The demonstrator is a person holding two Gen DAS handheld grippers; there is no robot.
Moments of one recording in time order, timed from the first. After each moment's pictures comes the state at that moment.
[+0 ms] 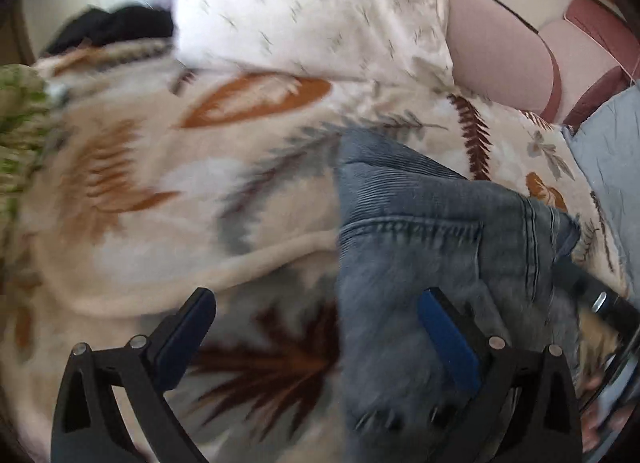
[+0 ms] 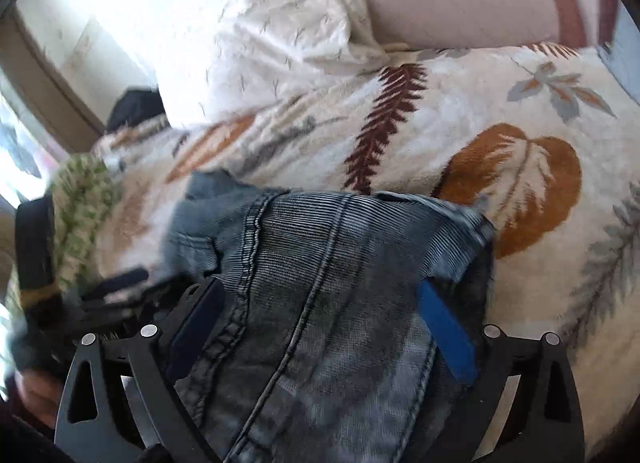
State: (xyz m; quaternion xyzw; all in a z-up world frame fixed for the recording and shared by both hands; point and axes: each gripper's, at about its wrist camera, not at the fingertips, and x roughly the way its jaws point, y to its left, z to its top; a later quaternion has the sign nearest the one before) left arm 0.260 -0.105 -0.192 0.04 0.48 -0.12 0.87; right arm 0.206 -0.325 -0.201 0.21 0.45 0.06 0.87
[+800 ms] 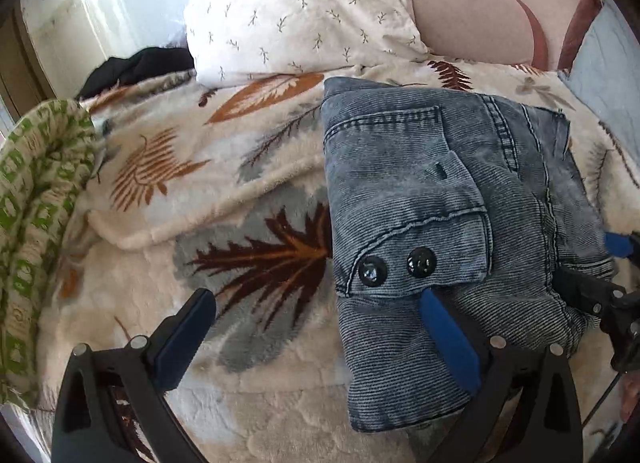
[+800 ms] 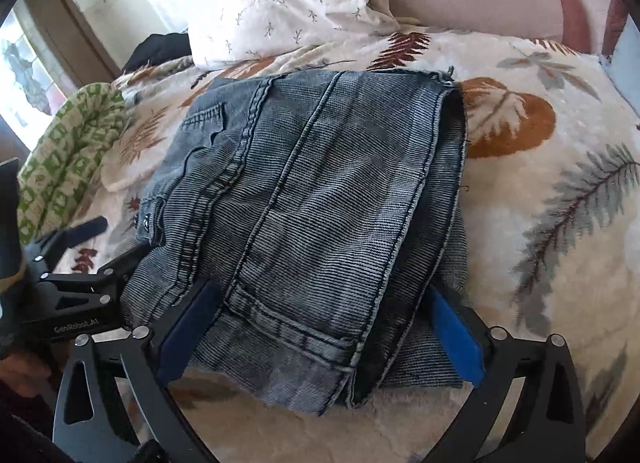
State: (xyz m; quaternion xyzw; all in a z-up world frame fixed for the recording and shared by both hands) left arm 0.182 -0.116 -0.209 0.14 0.43 -0.08 0.89; right arm 0.141 -0.307 -0.223 0.12 0.48 0.09 0.86
